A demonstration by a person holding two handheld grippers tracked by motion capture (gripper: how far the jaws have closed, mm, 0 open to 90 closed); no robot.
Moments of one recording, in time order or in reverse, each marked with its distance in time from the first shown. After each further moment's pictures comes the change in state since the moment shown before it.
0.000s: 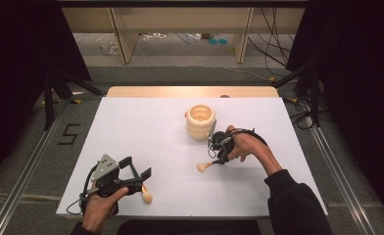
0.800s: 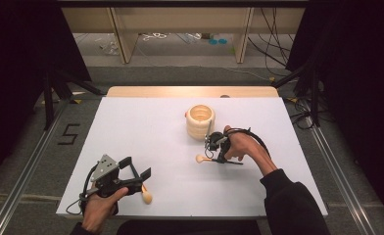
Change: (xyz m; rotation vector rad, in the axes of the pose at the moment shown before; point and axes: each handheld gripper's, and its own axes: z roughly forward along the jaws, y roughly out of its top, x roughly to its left) left arm 0.000 0.000 -0.001 -0.001 0.002 0.001; right arm 0.001 0.009 0.000 0.094 -0.012 0.016
